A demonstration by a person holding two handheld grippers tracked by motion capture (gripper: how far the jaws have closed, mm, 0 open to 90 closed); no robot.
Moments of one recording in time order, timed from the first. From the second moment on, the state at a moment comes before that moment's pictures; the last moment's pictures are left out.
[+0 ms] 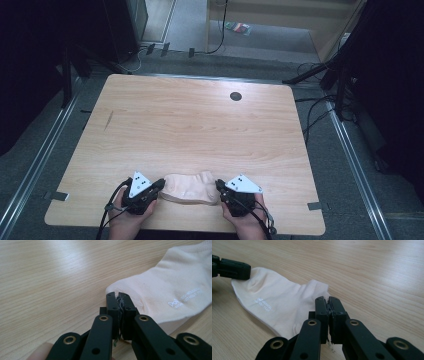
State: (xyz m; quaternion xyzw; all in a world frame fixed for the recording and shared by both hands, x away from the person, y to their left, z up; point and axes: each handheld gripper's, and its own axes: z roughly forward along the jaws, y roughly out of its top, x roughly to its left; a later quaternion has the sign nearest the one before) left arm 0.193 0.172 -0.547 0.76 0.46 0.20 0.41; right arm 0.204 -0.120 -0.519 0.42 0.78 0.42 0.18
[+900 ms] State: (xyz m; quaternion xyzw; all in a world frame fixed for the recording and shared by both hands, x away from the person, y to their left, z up) left arm 0.190 0.161 -0.550 0.80 0.42 0.15 0.41; right arm 0.207 -0.105 -0.534 0.42 0.80 0.42 0.13
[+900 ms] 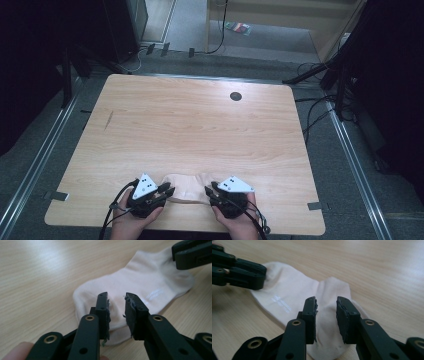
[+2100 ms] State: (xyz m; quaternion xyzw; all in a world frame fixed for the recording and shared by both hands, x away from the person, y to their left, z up) left arm 0.197 0.184 -0.546 0.75 0.44 0.13 0.48; right arm 0.215 -0.119 -0.531 0.39 0.79 0.44 0.16
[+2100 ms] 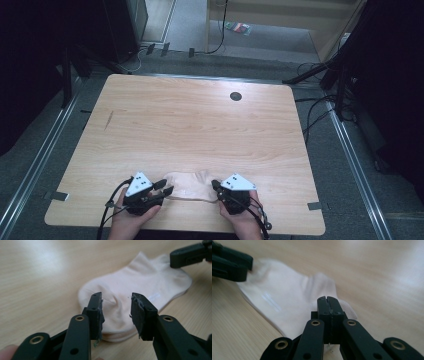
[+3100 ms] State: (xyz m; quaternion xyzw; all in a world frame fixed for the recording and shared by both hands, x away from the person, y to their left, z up) left arm 0.202 0.231 -0.532 0.68 0.48 0.18 0.52; right arm 0.239 -0.183 -0.520 0.47 0.73 0.46 0.19
